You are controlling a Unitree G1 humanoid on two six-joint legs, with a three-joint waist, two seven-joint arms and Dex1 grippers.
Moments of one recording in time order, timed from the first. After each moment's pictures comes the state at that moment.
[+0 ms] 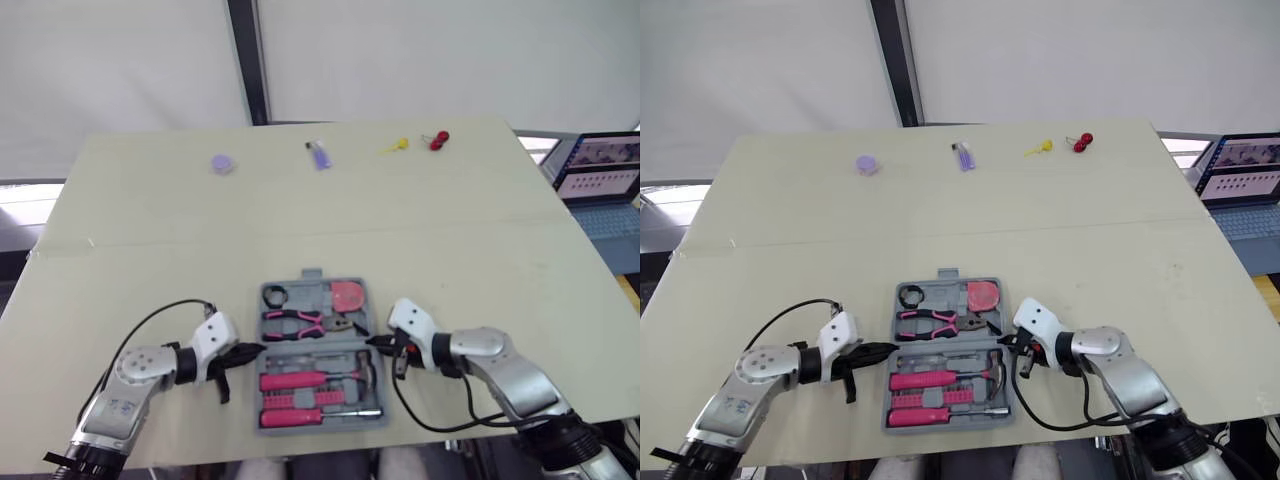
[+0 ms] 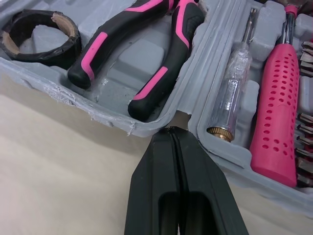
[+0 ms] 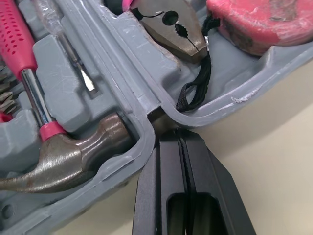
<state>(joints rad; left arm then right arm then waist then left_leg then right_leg) 0.02 0.63 -0.05 -0.07 -0.17 0.20 -0.92 -0.18 -0.60 0.28 -0.18 0.15 0.54 0.89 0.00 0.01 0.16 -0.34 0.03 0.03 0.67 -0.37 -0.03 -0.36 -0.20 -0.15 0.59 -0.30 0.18</state>
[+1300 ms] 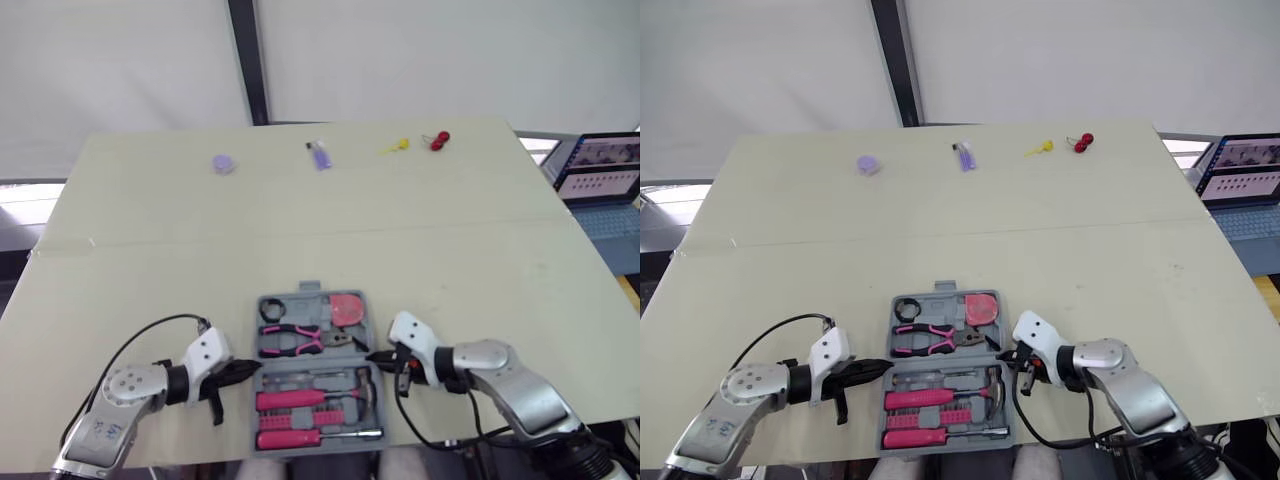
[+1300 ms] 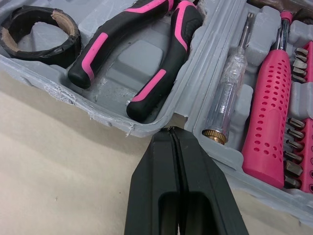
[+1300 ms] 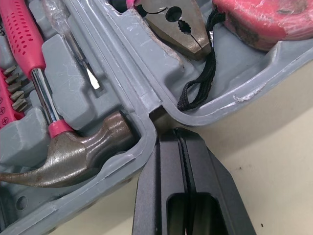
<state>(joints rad) 0.14 0.65 -0.02 -0.18 -0.20 0.24 -0.91 -0.12 -0.62 0.29 -0.27 0.16 0.60 0.89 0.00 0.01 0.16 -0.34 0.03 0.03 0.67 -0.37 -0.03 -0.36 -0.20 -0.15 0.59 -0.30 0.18</state>
